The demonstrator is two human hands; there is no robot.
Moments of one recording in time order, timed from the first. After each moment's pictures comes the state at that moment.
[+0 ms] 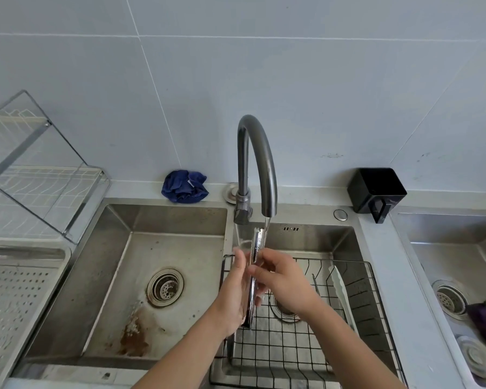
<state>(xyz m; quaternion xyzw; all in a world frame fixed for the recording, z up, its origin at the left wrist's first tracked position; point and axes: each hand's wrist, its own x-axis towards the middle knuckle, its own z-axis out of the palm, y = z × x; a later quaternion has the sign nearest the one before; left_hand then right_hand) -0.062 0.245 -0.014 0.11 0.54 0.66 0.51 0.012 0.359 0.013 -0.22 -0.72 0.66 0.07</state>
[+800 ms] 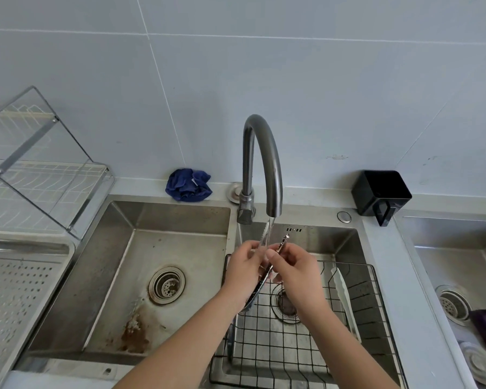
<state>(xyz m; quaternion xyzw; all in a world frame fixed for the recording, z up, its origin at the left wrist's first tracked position) -0.081 0.283 -0.021 0.10 0.69 0.62 0.36 0.014 0.361 0.004 -0.34 -0.65 0.64 0.21</state>
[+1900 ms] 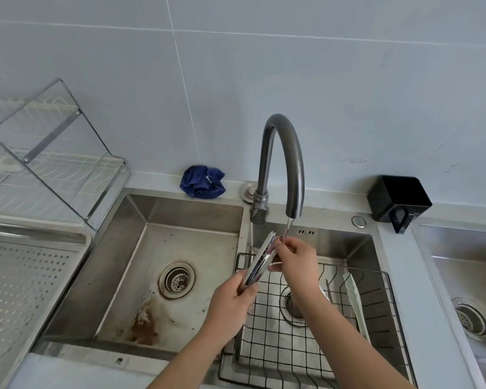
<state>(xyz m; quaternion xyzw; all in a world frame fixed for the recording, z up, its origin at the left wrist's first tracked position) -0.066 0.203 -0.037 0.17 0.75 0.54 0.33 -0.025 0.361 -0.008 -0.40 -0.63 0.64 0.17</state>
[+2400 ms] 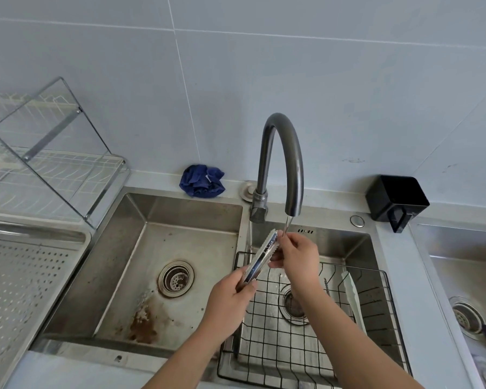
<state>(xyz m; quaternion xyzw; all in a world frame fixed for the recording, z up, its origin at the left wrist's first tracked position) -0.067 0.202 -0.031 0.20 0.78 0.52 0.29 -0.028 0.364 -0.002 -0.41 -0.62 0.64 0.21</state>
